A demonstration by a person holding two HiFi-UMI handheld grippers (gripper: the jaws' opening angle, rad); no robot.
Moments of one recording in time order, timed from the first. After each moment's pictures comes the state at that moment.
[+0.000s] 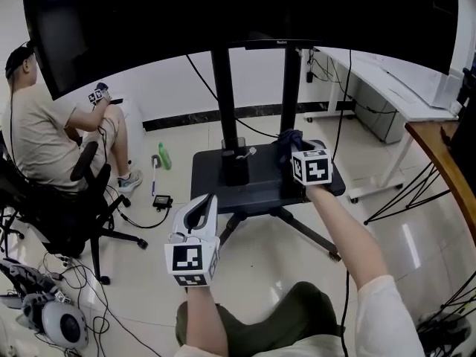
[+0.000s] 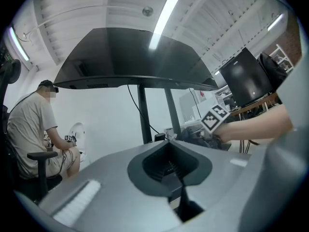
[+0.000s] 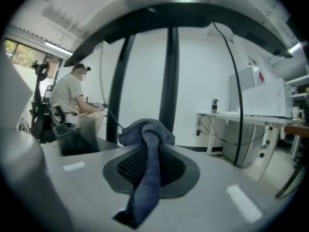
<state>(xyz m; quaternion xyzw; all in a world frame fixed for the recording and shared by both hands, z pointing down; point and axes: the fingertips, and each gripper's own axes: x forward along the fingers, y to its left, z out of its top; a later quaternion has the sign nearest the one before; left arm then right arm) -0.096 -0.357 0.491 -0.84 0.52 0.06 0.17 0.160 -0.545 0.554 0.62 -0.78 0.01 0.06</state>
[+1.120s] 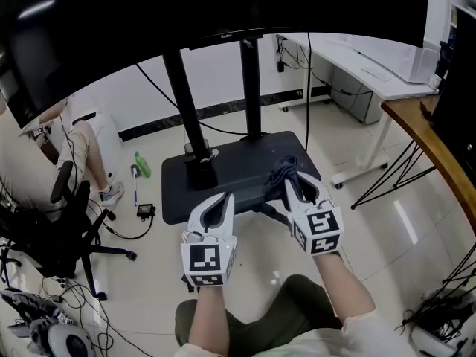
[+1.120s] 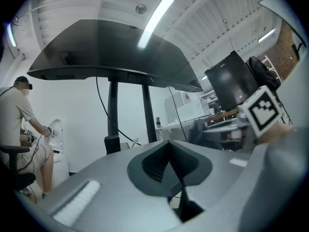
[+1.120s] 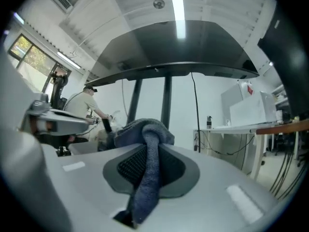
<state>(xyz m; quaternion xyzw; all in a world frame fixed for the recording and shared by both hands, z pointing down) 0.020 -0.356 0.497 -0.87 0.45 0.06 0.17 0.171 -0.372 0.529 0.62 -0.78 -0.11 -0.03</state>
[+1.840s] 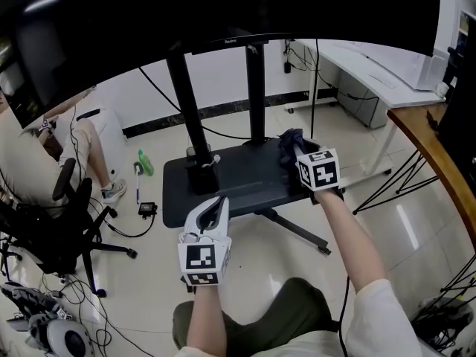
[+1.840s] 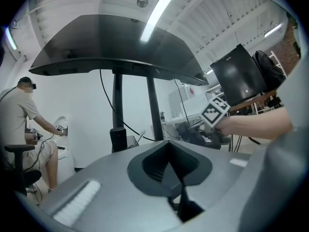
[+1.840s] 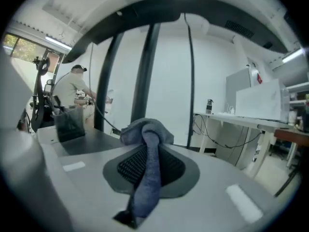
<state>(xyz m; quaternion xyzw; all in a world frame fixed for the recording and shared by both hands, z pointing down) 0.009 -0.389 0.524 -0.87 0.47 0.03 0.16 0.250 -0.527 0.568 0.63 -0.77 0.00 0.09</state>
